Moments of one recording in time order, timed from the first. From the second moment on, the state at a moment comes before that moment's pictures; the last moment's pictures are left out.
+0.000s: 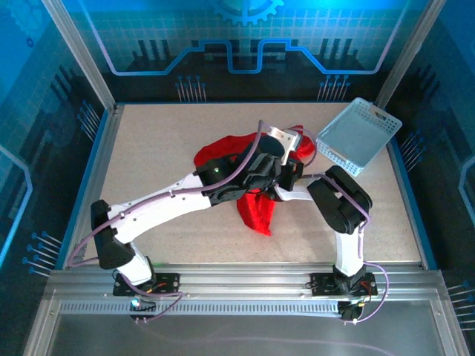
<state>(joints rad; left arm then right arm) -1.07 1.63 1.68 -0.50 -0.11 -0.56 0.67 1.96 1.06 0.54 0.38 0.61</state>
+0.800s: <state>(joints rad) -1.20 1.56 1.61 -0.35 0.00 -0.57 0.51 1.97 1.22 0.30 0.09 0.73</state>
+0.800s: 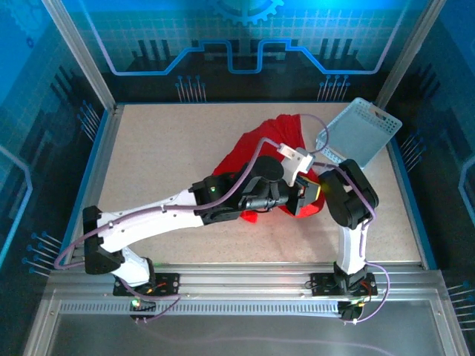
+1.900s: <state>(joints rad) -1.08 1.79 2.00 -0.87 -0.03 -0.70 0.46 2.36 1.98 -0.46 -0.04 0.55</state>
